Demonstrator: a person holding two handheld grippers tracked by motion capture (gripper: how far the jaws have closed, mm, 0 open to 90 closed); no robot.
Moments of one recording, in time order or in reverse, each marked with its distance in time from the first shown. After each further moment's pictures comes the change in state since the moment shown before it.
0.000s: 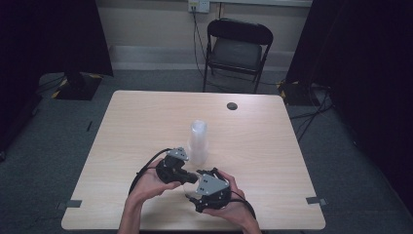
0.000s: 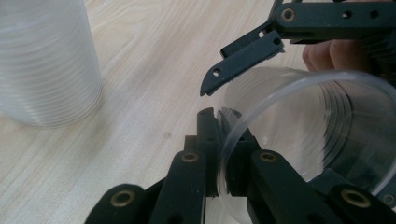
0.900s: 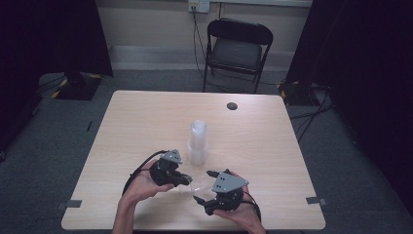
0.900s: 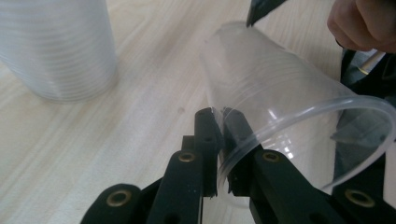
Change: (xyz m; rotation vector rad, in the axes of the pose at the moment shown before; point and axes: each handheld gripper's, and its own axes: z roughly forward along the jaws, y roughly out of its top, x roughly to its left) left arm 0.003 -0.013 -0.011 0.017 0.036 0.032; right arm -0.010 -0.019 -0.025 -0.084 0.048 0.185
